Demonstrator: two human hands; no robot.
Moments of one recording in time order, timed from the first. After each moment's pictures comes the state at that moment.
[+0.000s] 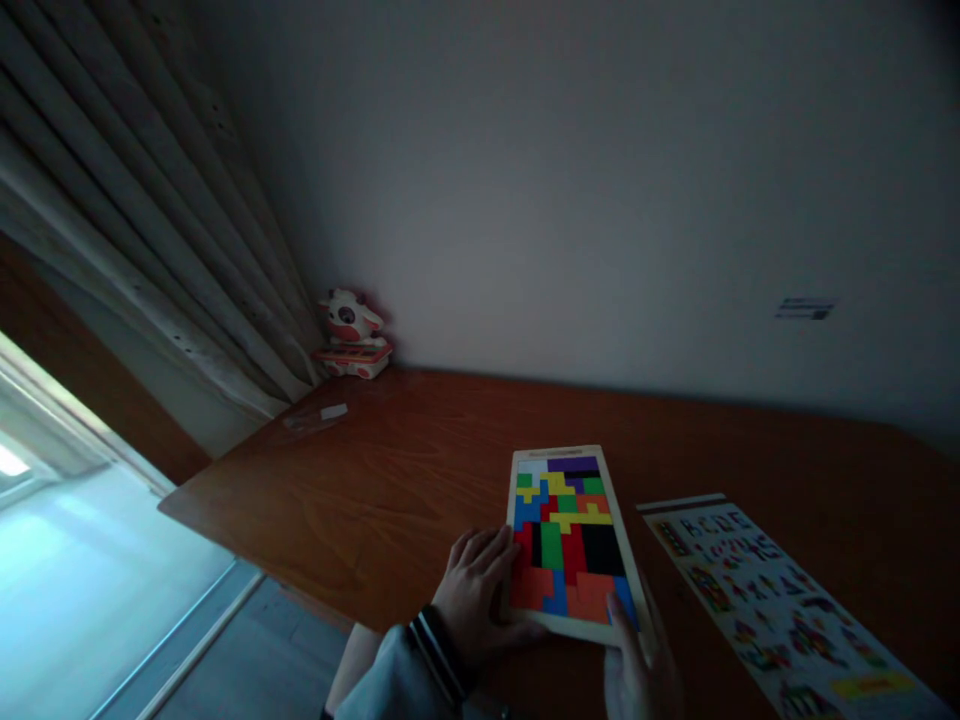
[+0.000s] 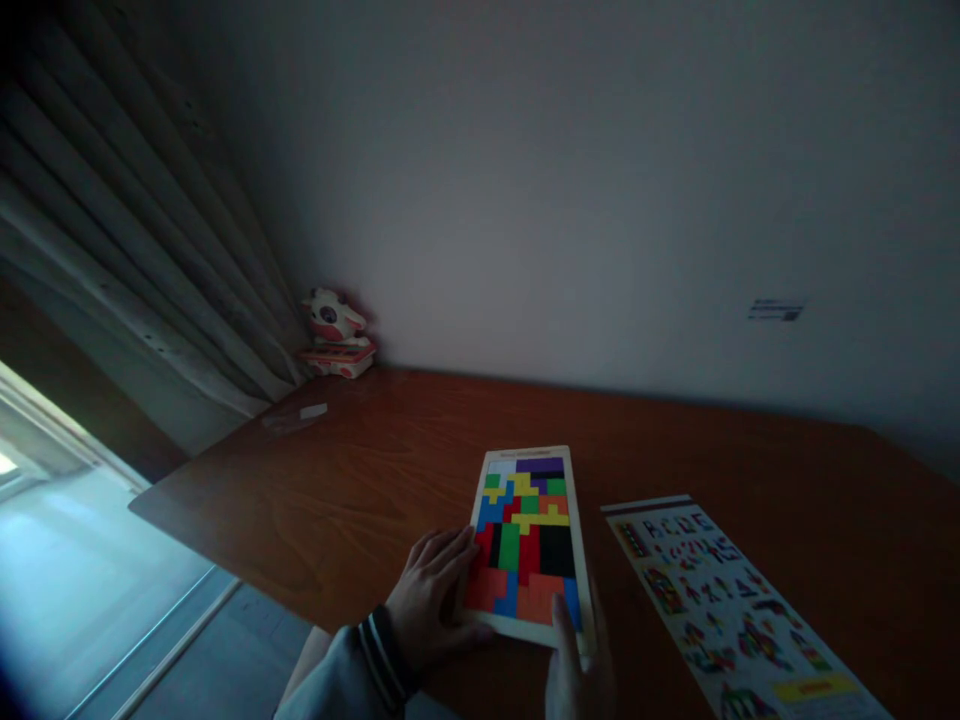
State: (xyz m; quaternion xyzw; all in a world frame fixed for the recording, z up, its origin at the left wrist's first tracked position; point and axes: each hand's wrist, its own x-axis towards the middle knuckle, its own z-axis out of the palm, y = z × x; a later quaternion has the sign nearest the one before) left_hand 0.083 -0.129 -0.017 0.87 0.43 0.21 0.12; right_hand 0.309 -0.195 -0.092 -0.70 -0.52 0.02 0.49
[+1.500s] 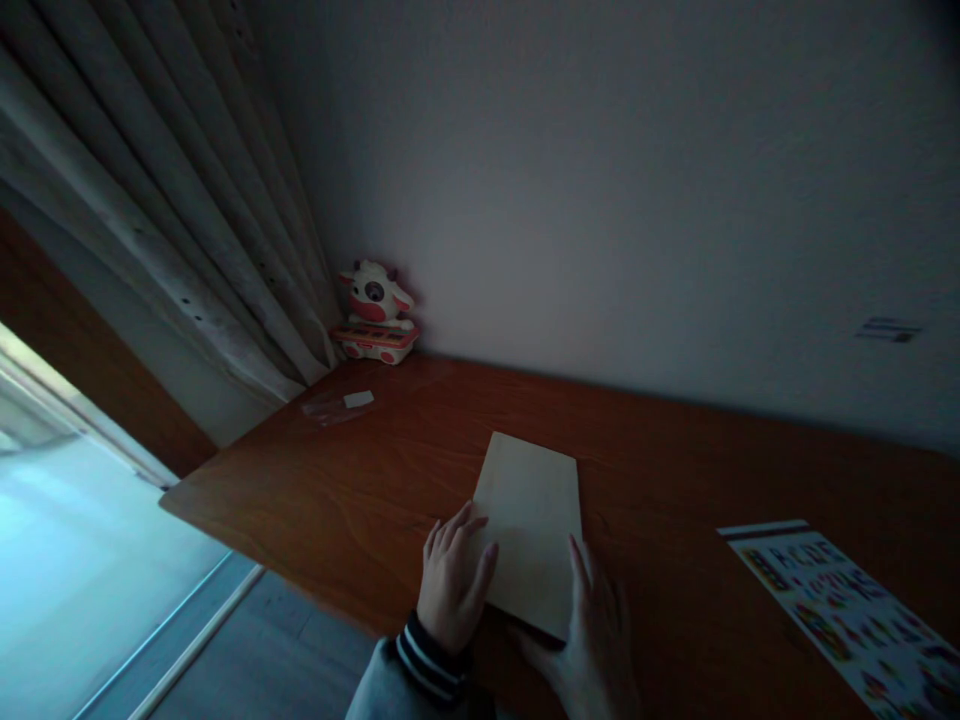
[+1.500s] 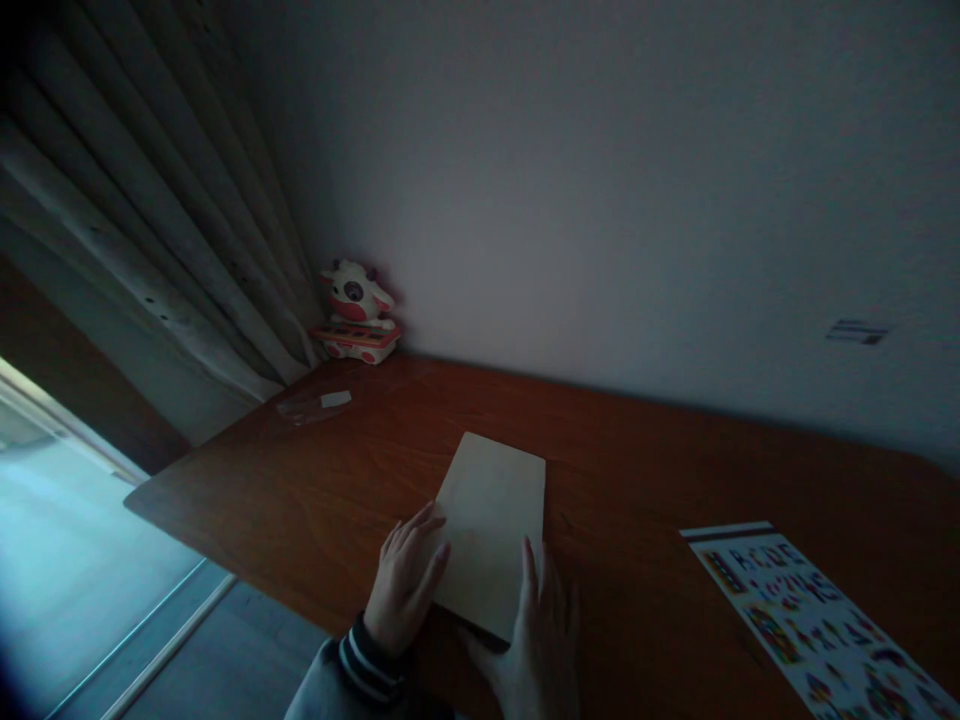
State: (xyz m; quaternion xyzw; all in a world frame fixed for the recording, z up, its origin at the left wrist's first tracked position) left_hand -0.028 -0.108 -0.019 0.72 0.56 0.38 0.15; right_hand 0.171 -0.146 -0.070 -0.65 -0.69 -0.05 0.32
